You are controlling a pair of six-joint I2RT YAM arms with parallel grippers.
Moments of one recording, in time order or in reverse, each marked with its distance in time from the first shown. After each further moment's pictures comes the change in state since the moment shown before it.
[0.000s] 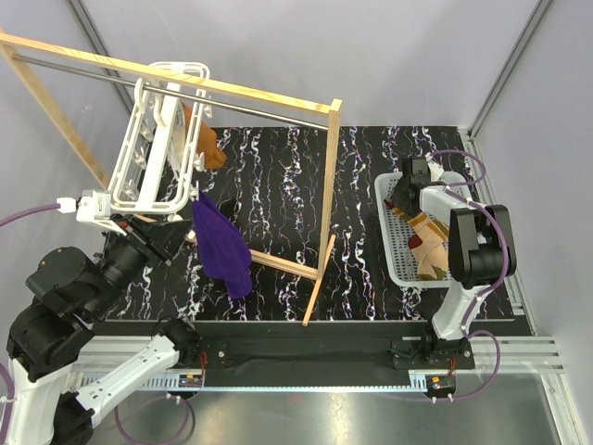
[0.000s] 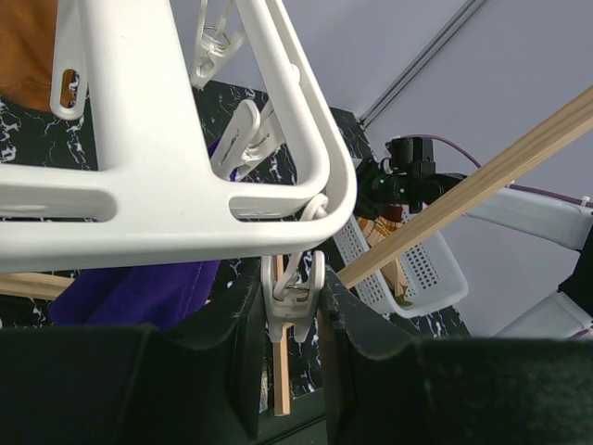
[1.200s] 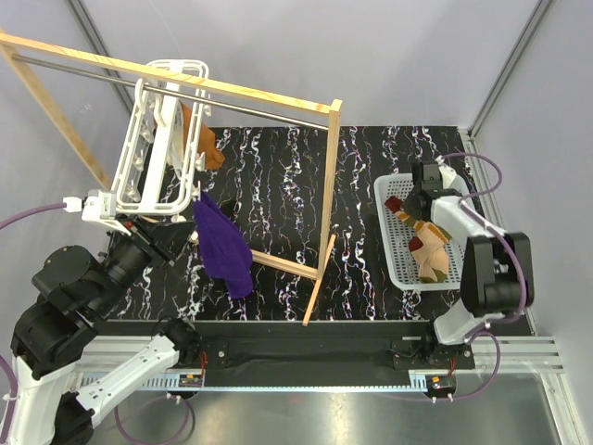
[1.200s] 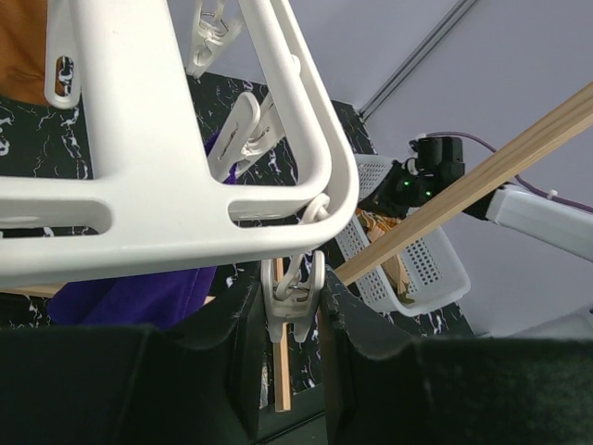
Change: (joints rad) left arm 0.000 -0.004 -0.024 0.009 0.016 0.000; right arm -0.011 -0.192 -0.098 -0.098 0.053 -0.036
